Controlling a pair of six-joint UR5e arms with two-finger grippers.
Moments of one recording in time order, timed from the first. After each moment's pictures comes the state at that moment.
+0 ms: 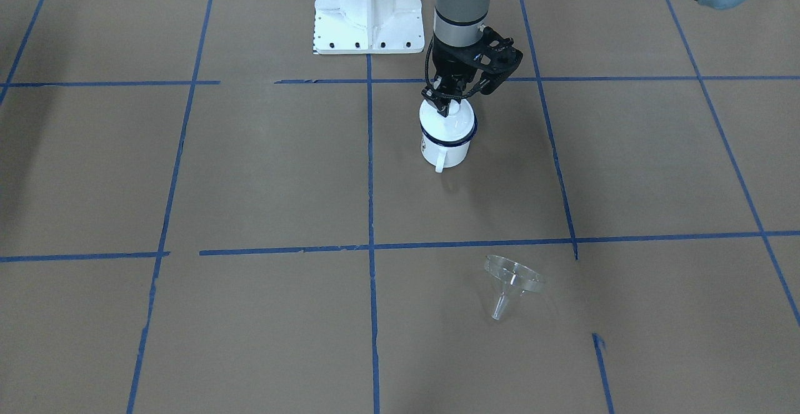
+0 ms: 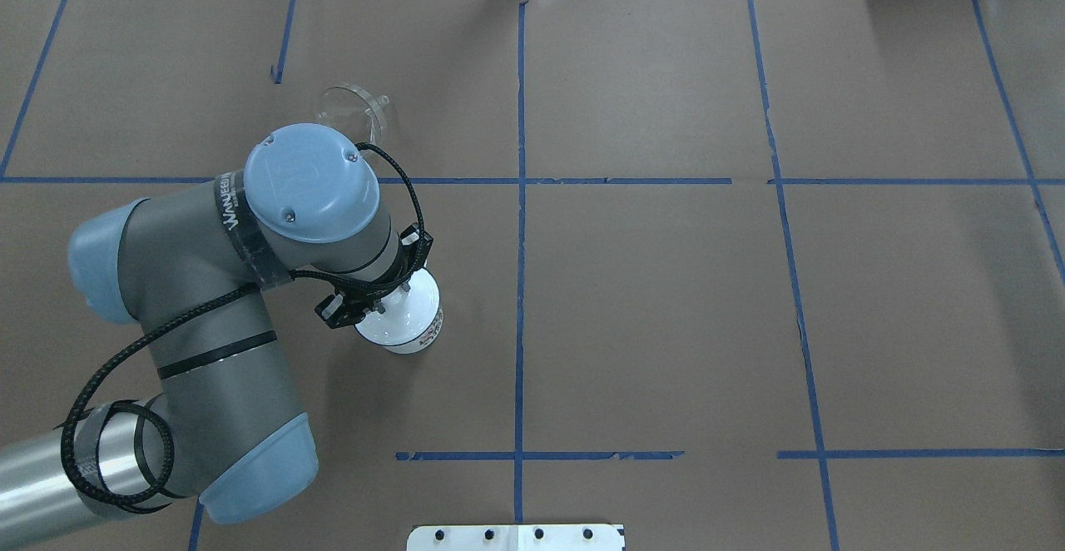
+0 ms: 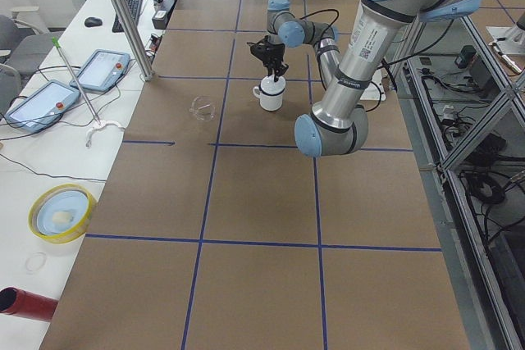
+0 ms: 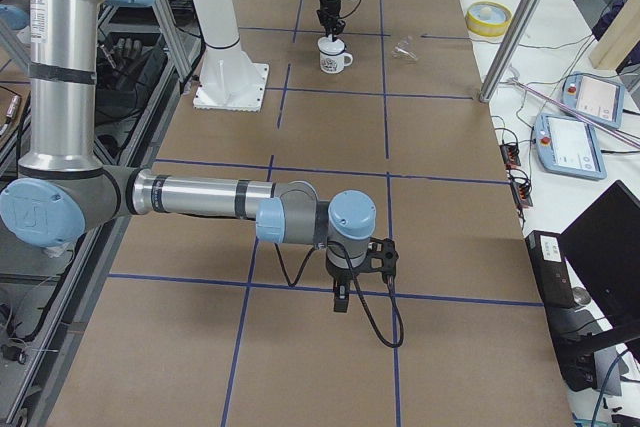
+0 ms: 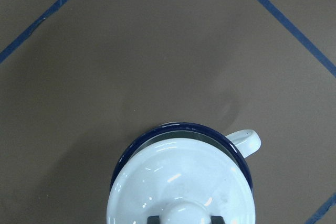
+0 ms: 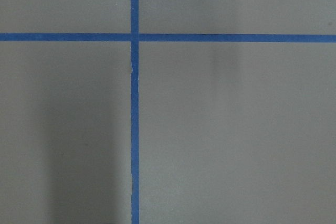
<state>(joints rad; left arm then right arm) -0.51 -2.19 -1.95 -1.27 -1.85 -1.97 1.57 -1.68 1.66 -1.57 2.29 0.01</state>
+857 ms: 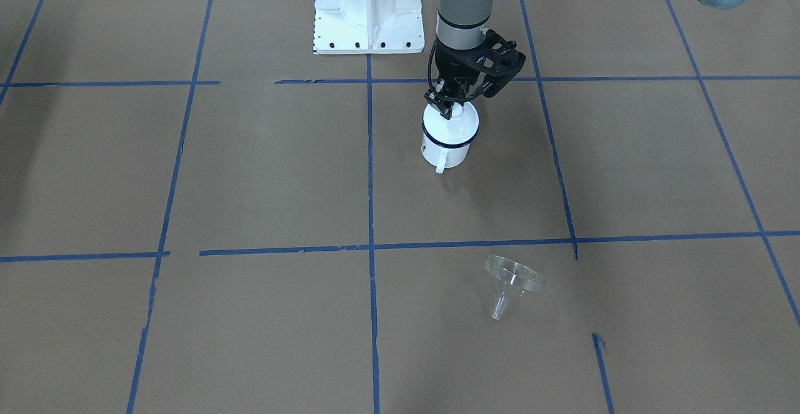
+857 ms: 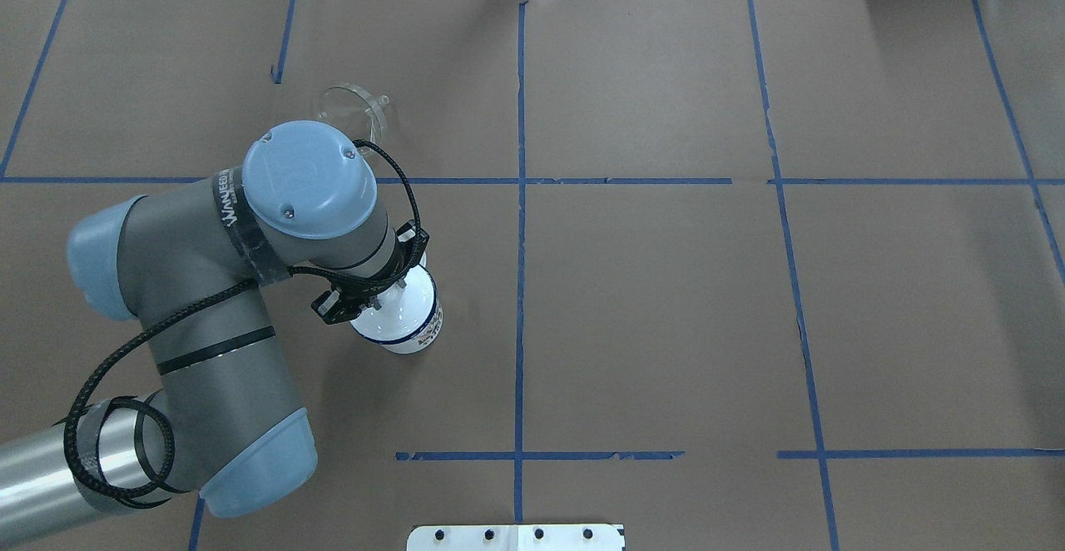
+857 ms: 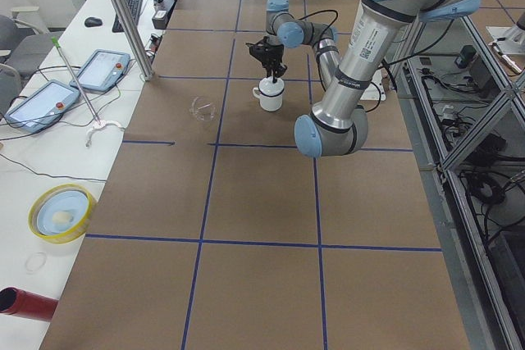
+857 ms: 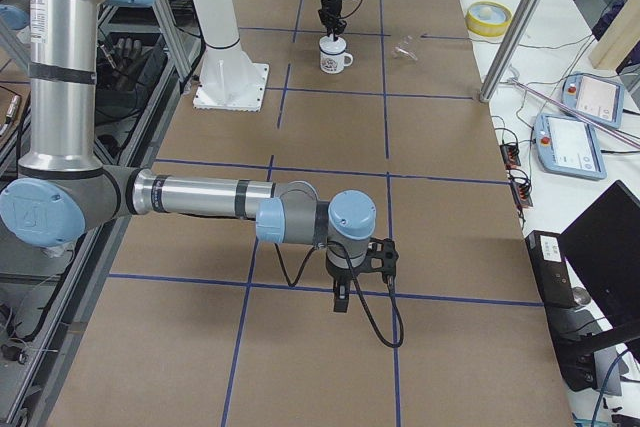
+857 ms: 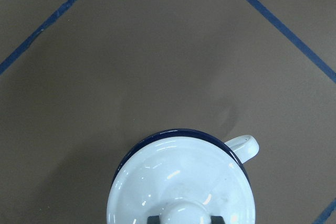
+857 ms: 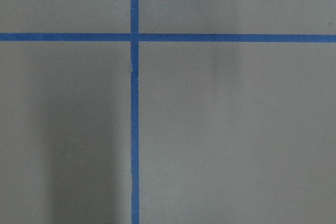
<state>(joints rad) -0.52 -2.18 -1.94 -1.27 -1.85 -1.96 1.57 -1.68 1.66 -1.57 2.29 0.01</state>
